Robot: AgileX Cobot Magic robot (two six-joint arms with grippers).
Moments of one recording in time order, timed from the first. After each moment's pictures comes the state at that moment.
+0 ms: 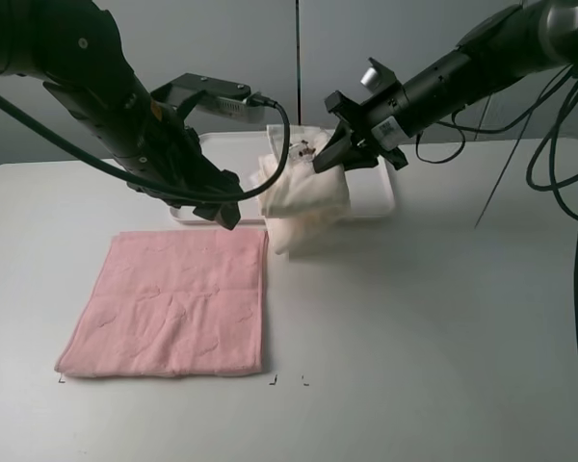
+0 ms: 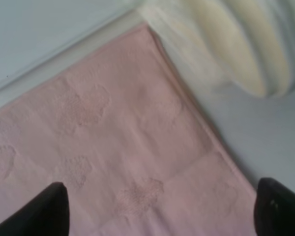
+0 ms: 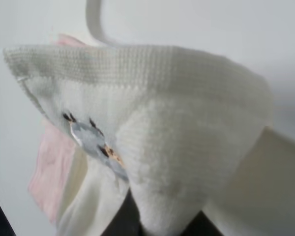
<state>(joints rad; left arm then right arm) -0.60 1.74 -1.18 -0.03 0.70 -0.02 0.21 2.13 -1.51 1.02 1.02 -0.59</state>
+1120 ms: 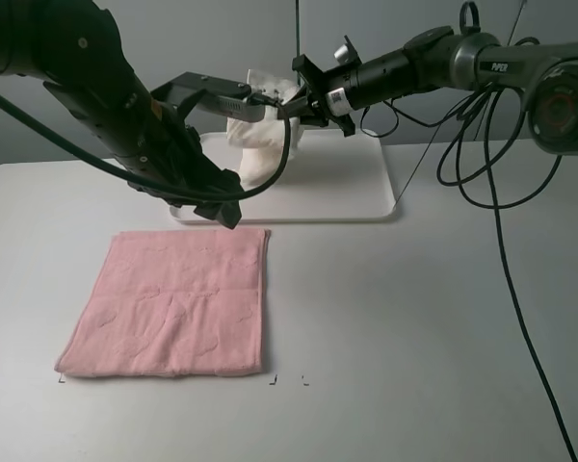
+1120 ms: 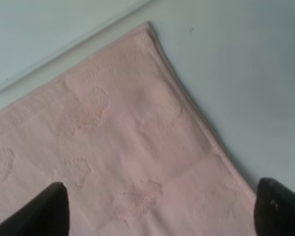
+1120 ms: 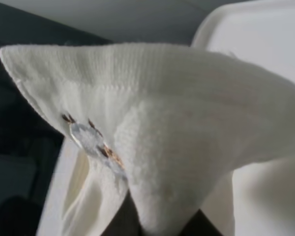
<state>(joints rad) -0.60 1.74 -1.18 -0.03 0.69 -0.02 0.22 2.59 -2.15 1.14 0.95 -0.46</state>
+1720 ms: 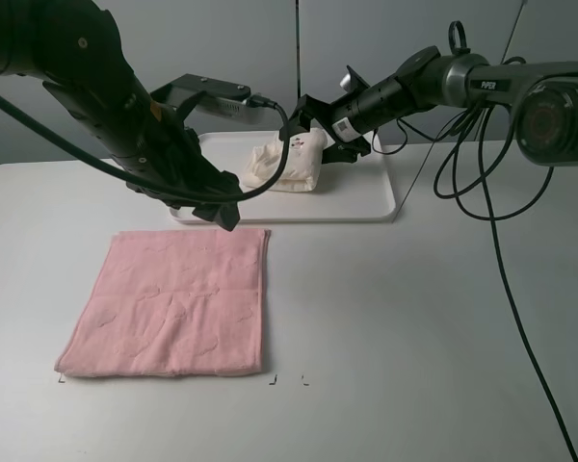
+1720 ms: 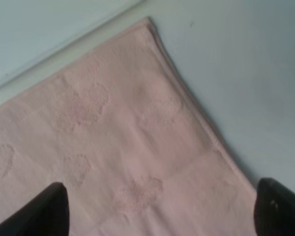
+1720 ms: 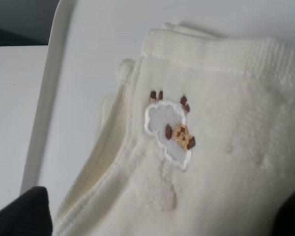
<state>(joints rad) -0.60 1.74 -1.18 -0.03 0.70 -0.02 0.22 2.62 -2.15 0.96 0.86 -0.39</state>
